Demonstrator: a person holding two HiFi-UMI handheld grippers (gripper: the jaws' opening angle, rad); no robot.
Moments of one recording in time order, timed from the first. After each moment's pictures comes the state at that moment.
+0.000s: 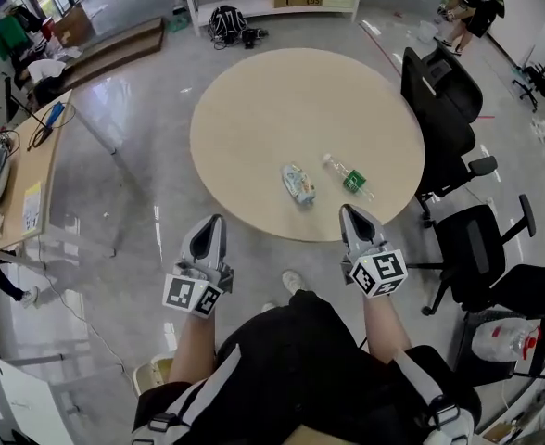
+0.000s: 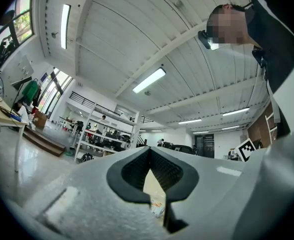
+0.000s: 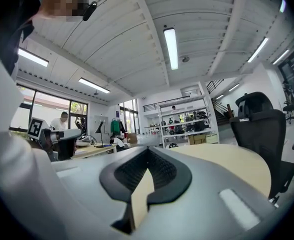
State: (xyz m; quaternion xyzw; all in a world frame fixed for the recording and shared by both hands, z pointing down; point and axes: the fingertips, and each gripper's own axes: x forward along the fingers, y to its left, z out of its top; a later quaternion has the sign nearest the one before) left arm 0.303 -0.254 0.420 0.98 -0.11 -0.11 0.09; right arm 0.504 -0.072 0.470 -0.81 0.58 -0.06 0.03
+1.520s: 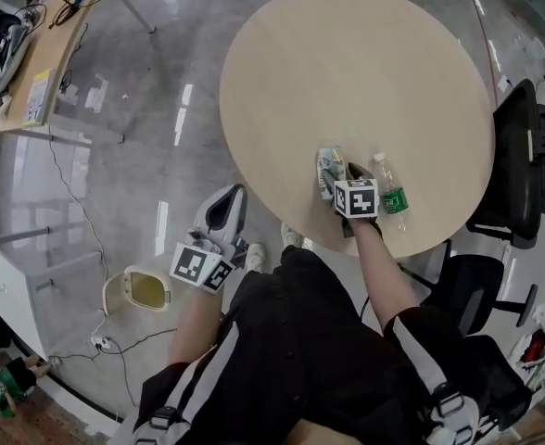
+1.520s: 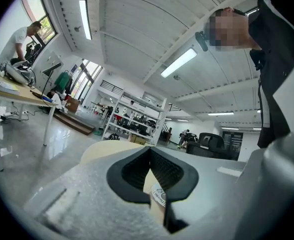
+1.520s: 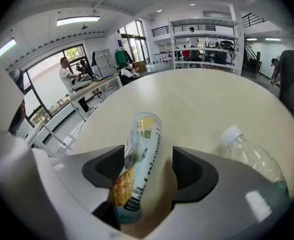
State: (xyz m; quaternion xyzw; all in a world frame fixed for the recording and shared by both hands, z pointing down) left arm 0.377 -0.306 0.518 0.95 -0.25 -0.03 0.19; right arm 0.601 -0.248 0.745 -0.65 0.60 -0.40 -0.24
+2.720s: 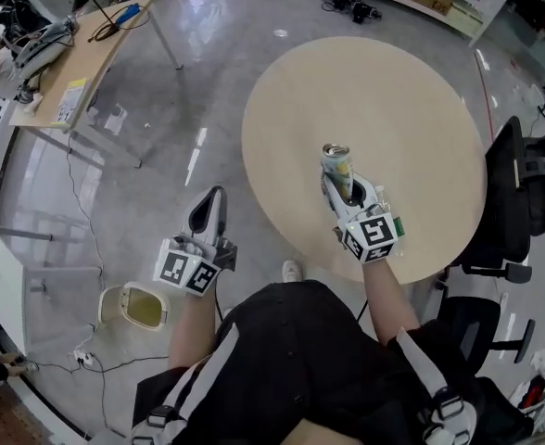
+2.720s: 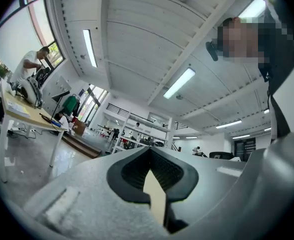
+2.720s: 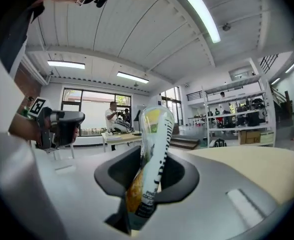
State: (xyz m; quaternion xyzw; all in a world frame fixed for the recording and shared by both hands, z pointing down) left arm 0.319 -0.320 0.448 0.93 -0.32 -0.13 0.13; right arm 0.548 -0.279 0.525 -0.61 0.79 -0.06 -0.04
